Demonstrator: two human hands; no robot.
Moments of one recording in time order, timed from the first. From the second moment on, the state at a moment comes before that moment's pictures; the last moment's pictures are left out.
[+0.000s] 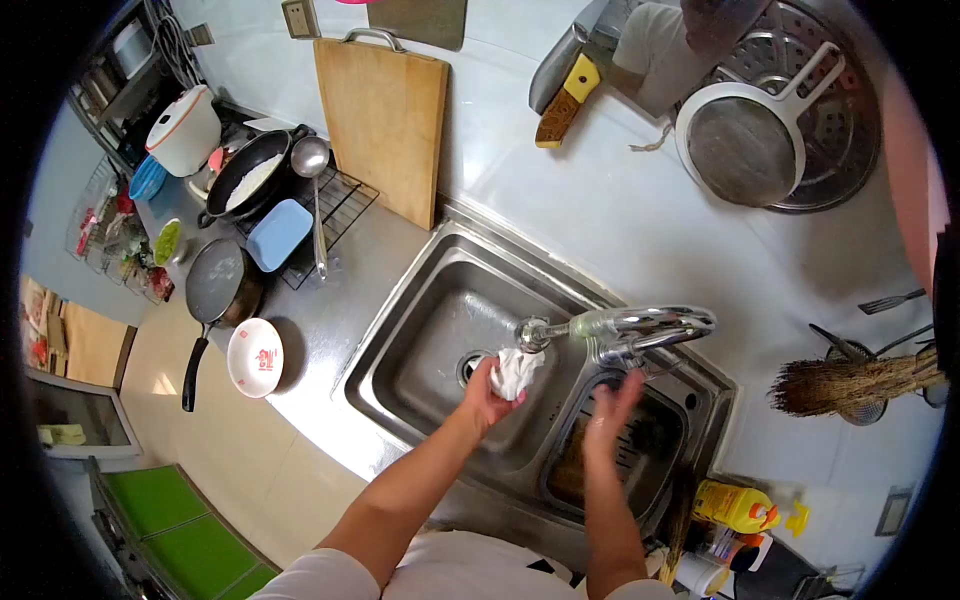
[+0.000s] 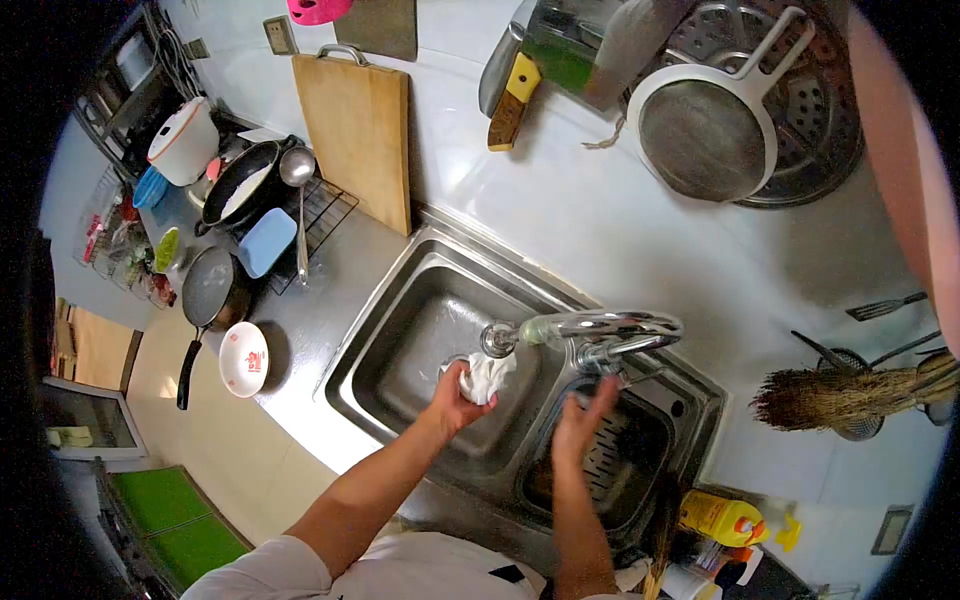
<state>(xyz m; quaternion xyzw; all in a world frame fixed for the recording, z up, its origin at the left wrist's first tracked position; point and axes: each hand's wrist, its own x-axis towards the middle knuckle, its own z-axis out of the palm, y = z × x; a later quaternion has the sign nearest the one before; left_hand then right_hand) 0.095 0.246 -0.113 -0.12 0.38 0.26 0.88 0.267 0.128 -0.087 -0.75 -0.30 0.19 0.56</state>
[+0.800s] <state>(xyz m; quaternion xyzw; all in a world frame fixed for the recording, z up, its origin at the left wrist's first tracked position) 0.103 0.191 -0.076 -0.13 0.48 0.34 0.80 0.147 0.158 -0.051 -0.48 -0.22 0.48 0.70</state>
